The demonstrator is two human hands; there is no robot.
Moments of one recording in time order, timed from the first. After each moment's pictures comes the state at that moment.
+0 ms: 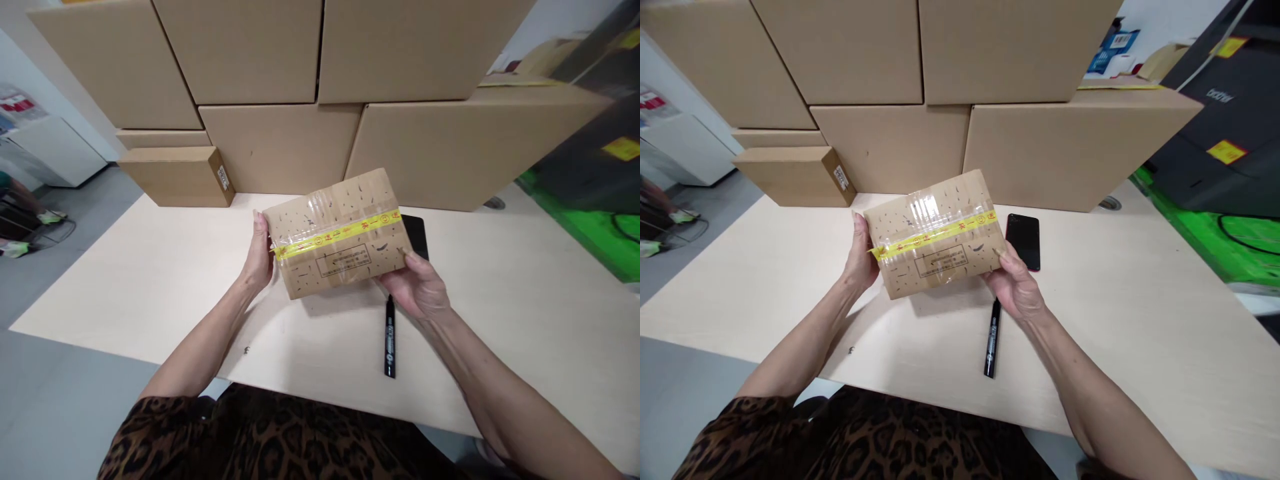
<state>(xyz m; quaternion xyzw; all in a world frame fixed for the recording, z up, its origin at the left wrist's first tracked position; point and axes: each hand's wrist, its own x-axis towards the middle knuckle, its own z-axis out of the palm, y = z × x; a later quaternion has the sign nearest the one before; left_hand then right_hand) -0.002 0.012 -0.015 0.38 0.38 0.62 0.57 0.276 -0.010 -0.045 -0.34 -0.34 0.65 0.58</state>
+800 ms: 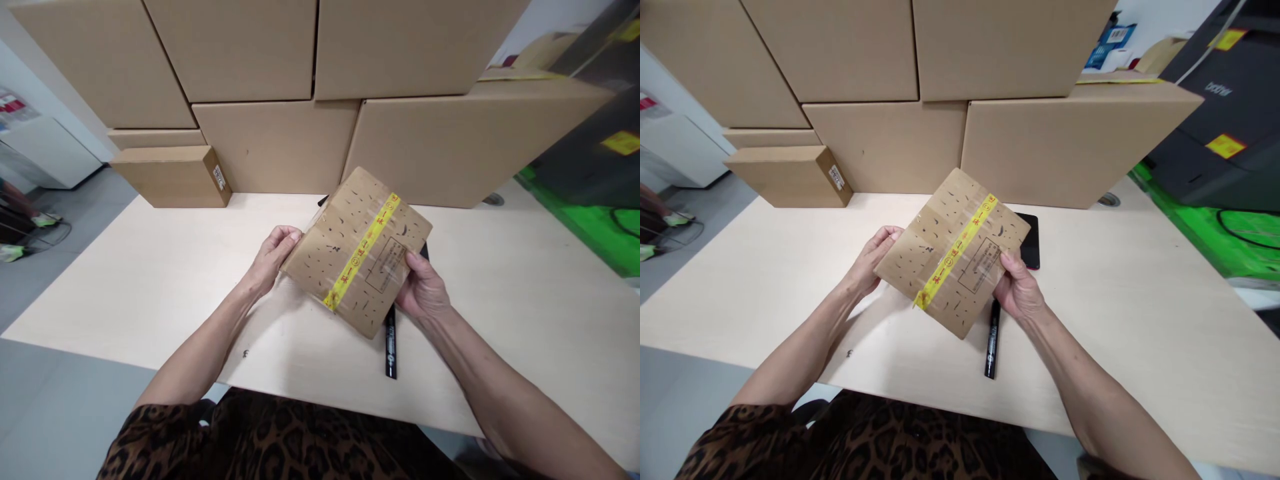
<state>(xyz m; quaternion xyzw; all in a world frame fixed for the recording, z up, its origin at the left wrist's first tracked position) 0.006 -0.002 -0.009 0.45 0.45 0.52 0.56 0.275 -0.010 -0.057 -0.33 -0.31 0.63 0.63</state>
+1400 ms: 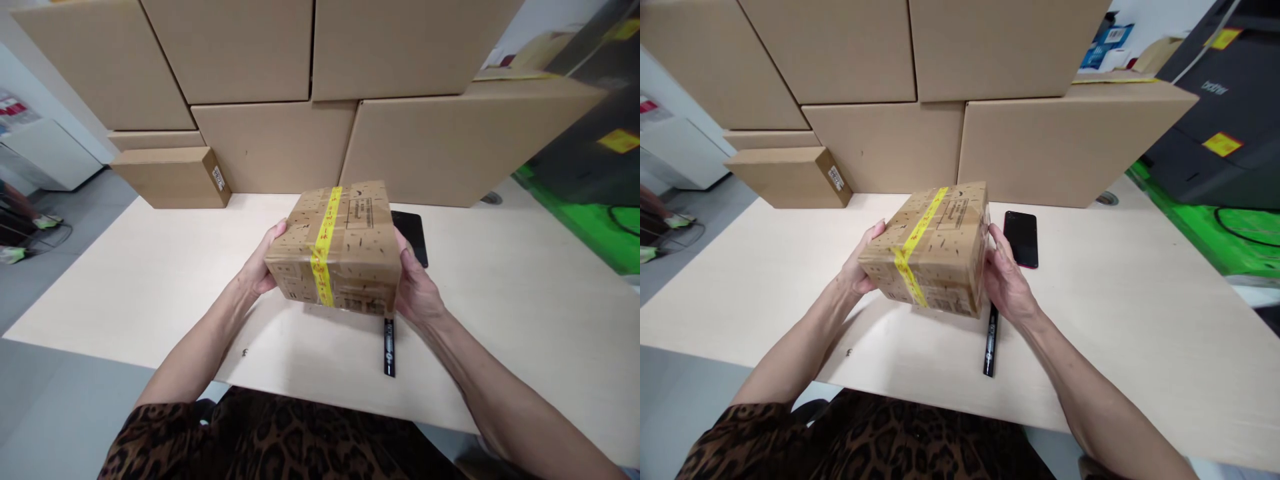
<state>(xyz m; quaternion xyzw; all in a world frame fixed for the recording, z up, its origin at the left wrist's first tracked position) -0.003 0.007 -0.007 0.35 0.34 0.45 0.75 0.269 -0.020 -0.048 -0.35 -0.41 0.62 0.57</state>
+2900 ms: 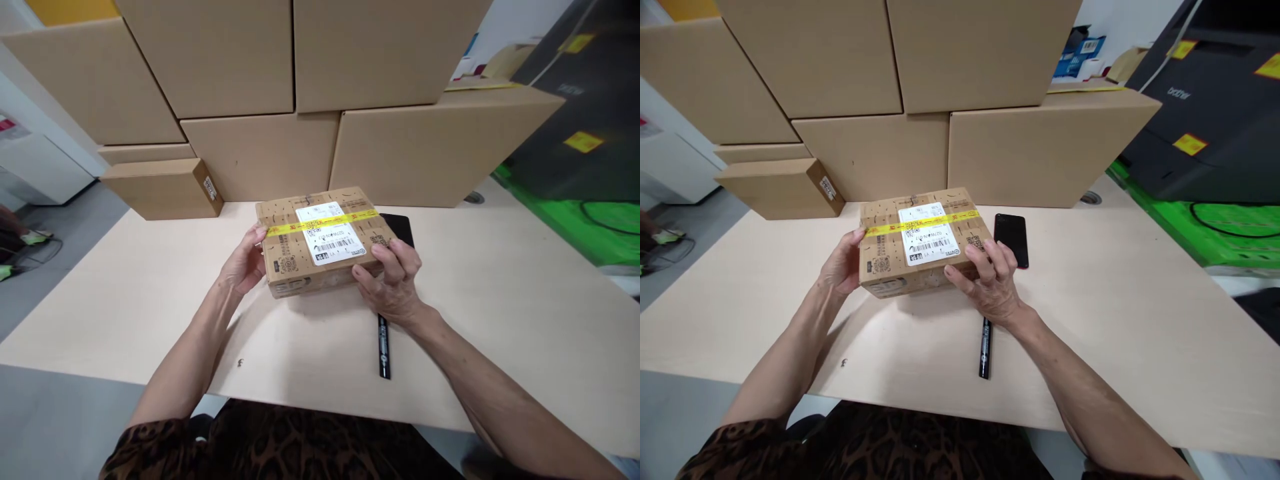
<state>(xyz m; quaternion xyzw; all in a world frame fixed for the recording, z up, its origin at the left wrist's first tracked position) -0.025 0.013 0.000 0.35 0.40 0.52 0.66 0.287 0.000 -0.108 -0.36 -0.79 -0.19 0.46</state>
